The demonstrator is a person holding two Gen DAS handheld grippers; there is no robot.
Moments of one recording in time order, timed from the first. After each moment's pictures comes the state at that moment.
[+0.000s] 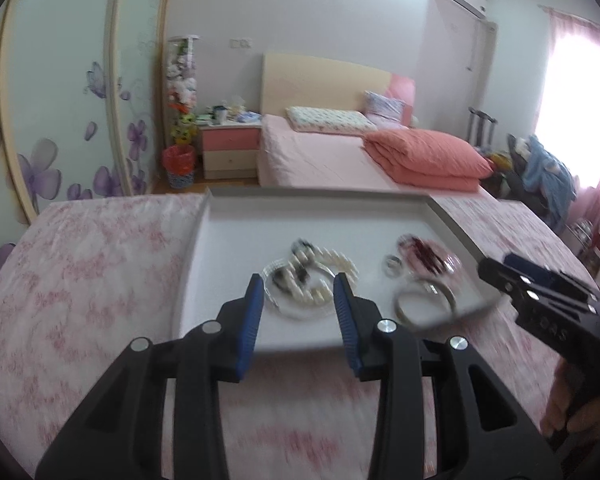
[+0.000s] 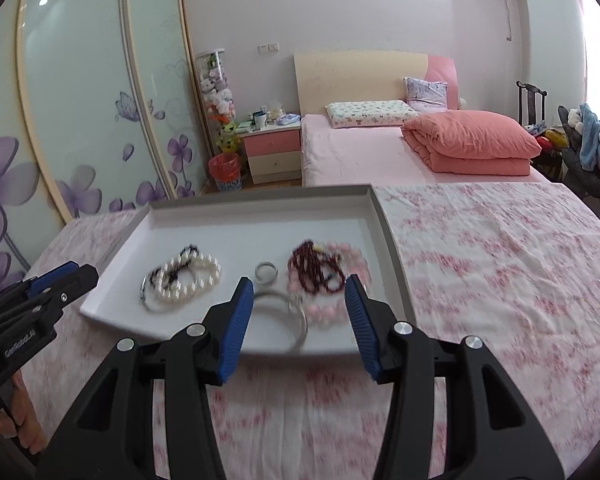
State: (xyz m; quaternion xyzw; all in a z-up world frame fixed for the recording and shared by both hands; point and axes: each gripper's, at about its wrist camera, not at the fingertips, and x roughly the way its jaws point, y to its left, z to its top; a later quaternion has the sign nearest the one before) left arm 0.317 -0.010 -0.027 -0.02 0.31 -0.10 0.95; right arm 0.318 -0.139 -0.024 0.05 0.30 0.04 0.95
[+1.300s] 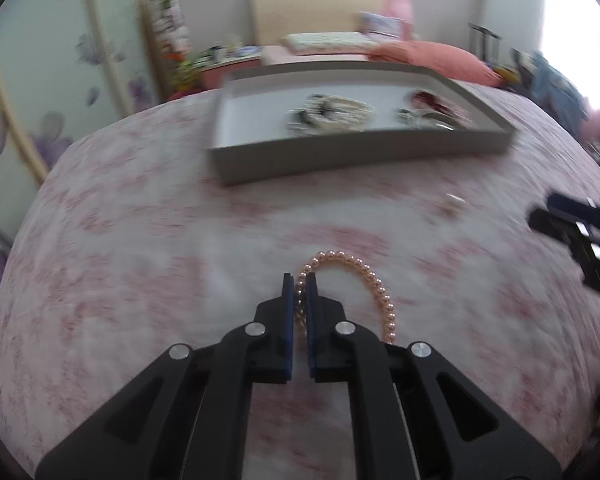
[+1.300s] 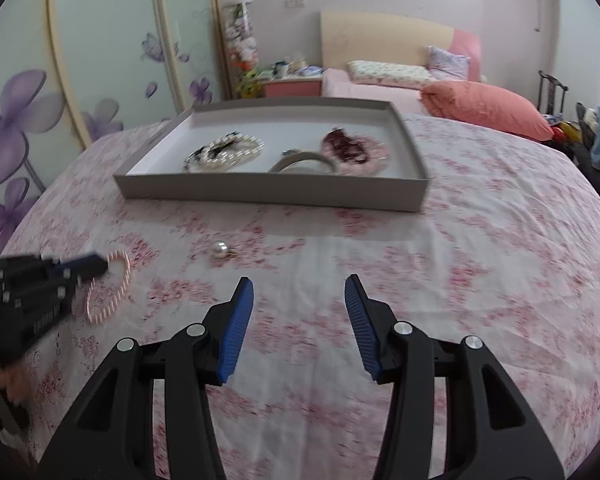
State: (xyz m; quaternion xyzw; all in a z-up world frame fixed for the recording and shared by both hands) left arm 0.255 0.020 -0.087 0.06 0.43 -0.06 0.90; right arm 0.239 -0.114 -0.058 0.01 0.38 0.07 0.92
